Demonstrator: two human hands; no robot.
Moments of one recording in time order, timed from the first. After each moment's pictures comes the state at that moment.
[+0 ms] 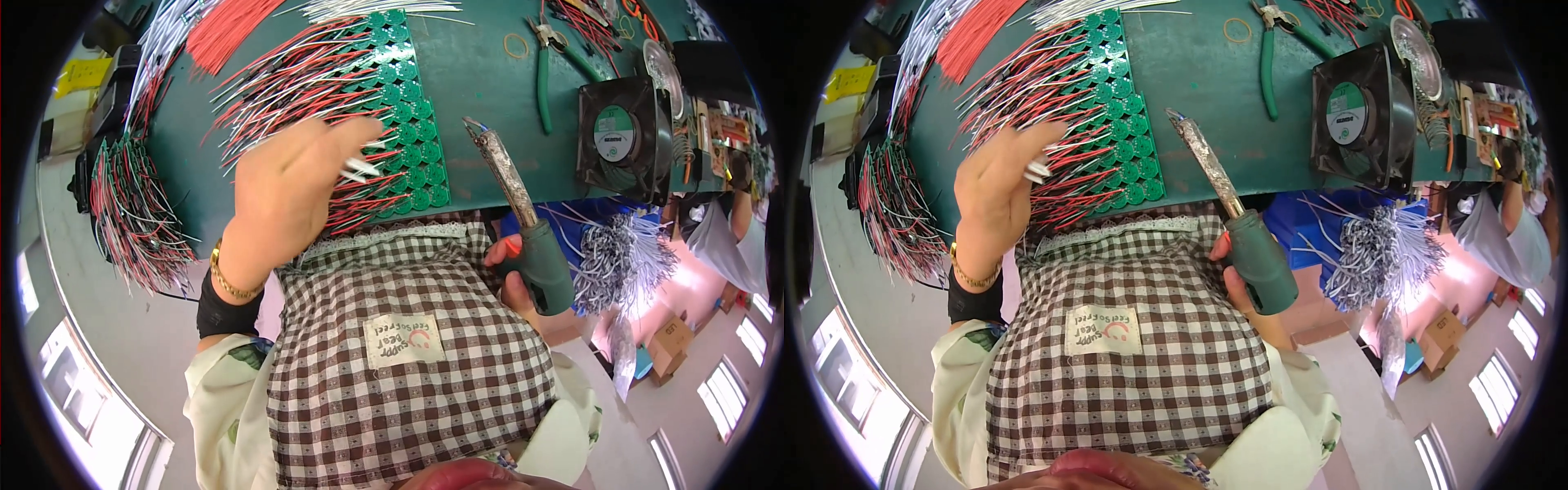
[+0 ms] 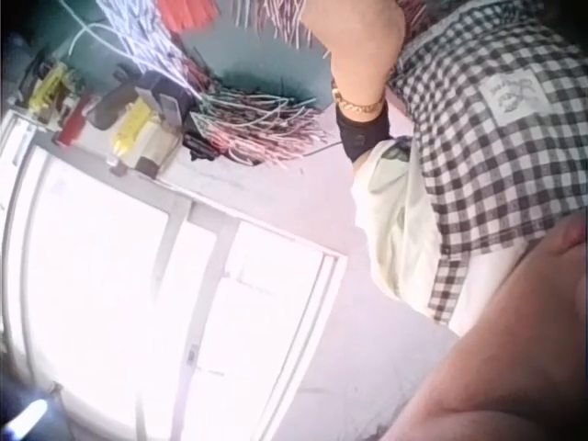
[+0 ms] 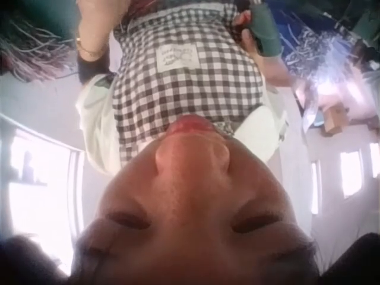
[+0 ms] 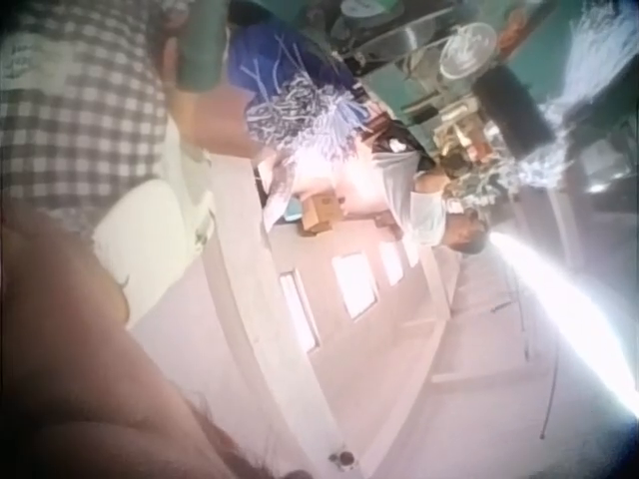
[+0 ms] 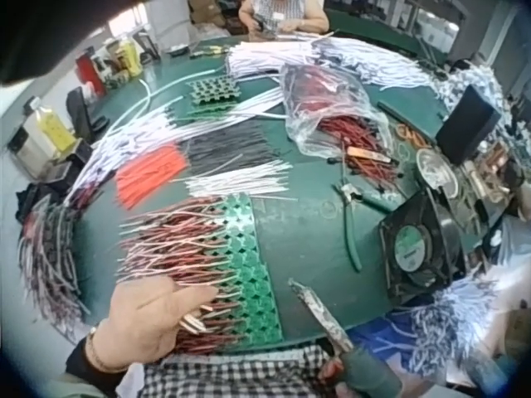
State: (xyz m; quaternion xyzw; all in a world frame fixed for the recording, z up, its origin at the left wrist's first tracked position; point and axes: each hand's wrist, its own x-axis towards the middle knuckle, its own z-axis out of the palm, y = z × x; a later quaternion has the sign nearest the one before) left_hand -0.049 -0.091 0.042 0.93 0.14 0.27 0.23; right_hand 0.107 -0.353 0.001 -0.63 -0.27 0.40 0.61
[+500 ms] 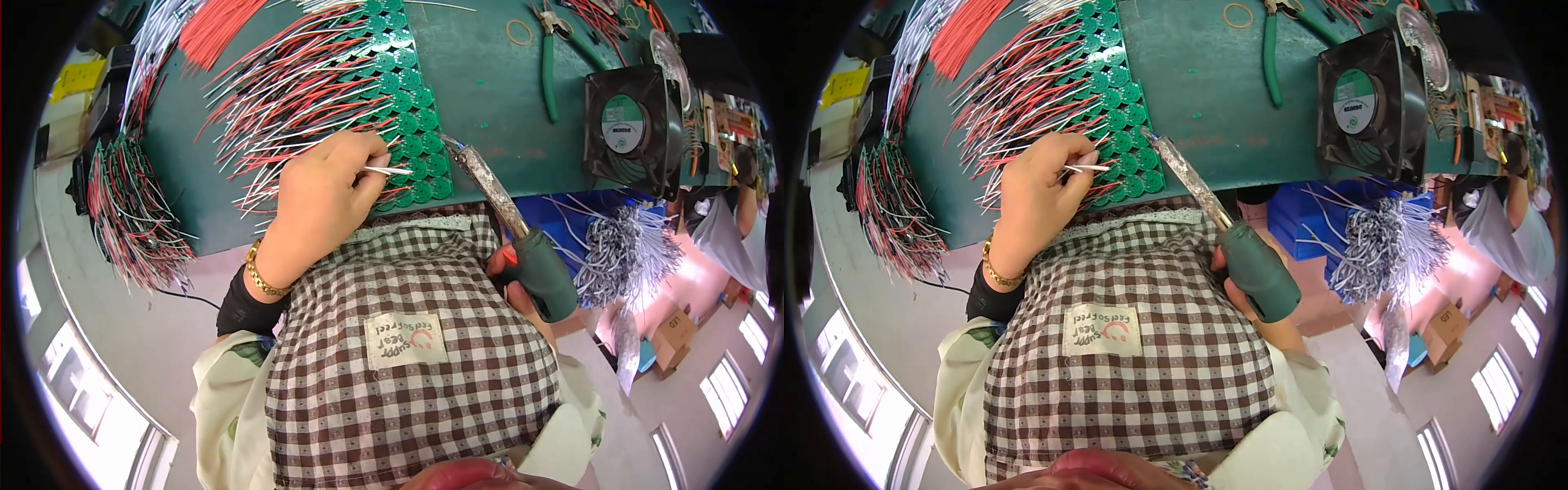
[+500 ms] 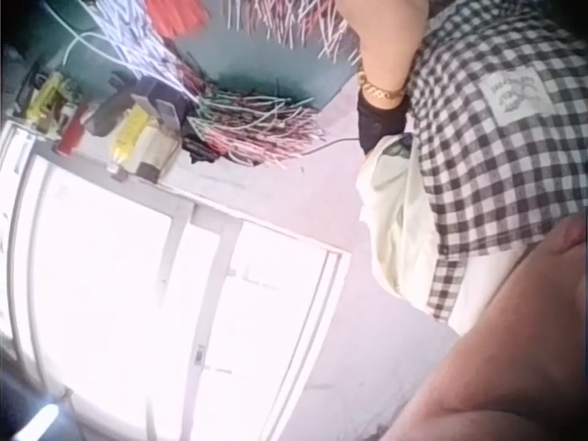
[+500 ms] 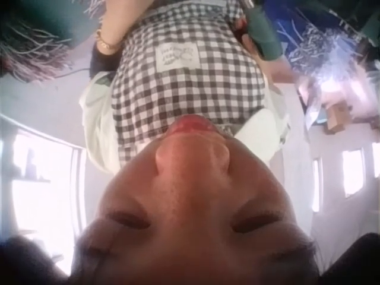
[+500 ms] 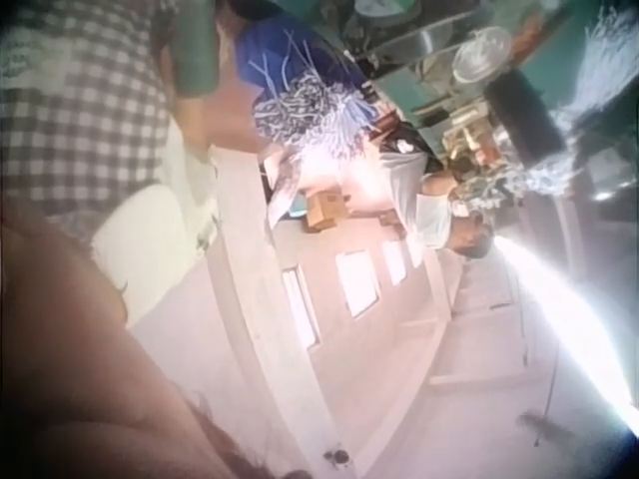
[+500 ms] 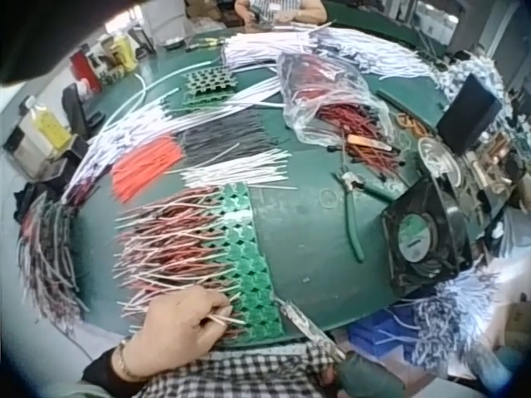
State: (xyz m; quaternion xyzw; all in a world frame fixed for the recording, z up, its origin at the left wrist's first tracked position) left_hand -0.044 -0.122 -0.002 0.88 0.27 0.22 0.31; right_hand 0.123 -0.382 -0.015 -0.64 -0.36 0.47 0.49
